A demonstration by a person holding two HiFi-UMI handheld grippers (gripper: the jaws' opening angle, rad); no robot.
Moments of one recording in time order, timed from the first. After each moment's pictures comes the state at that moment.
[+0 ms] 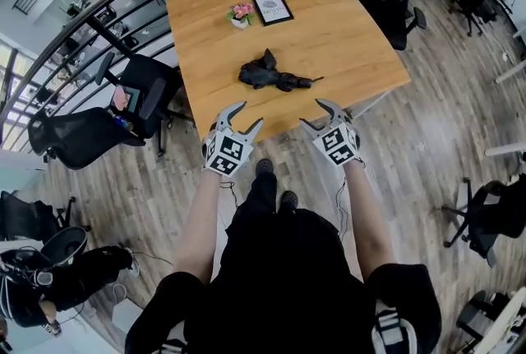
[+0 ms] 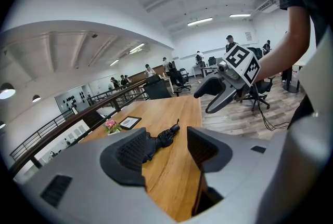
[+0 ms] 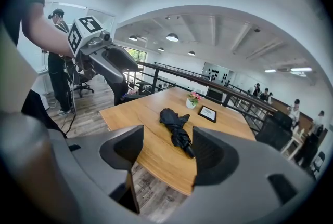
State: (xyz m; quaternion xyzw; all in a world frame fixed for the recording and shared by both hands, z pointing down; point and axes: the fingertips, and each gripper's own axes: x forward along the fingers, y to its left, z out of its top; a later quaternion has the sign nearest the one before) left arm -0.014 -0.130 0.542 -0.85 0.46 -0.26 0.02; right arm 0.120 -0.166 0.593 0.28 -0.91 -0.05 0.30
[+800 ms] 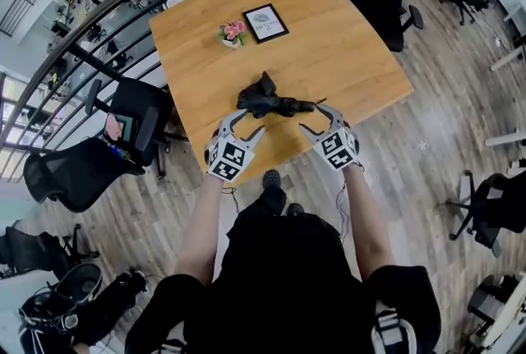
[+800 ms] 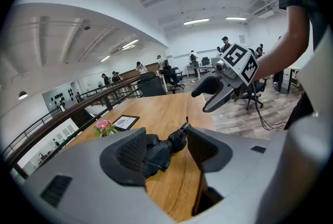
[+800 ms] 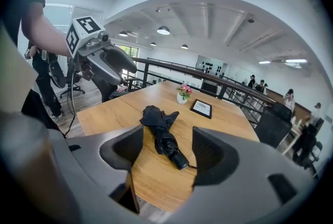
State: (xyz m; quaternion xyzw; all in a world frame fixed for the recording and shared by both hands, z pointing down) left arm -0.034 -0.230 0.573 -0.87 0.41 -0.27 0.00; right arm 0.099 -0.256 0.620 0.31 -0.90 -0.02 0.32
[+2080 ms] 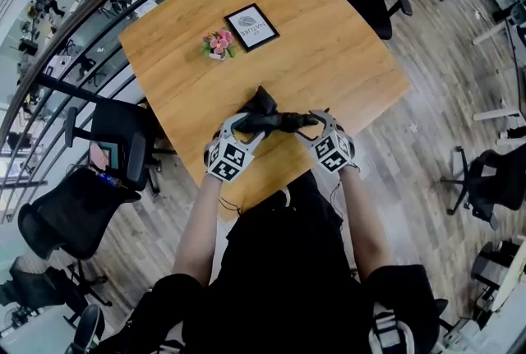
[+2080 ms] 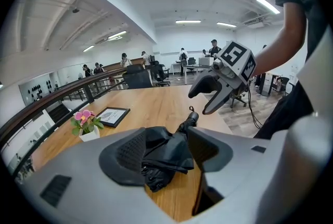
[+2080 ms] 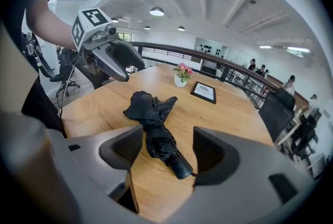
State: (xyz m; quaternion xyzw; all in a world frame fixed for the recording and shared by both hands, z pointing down) left arm -0.057 -0.308 0.641 -0.91 0.31 -0.28 -0.04; right arm 0.066 -0.306 0.684 0.32 -0.86 0.04 0.39
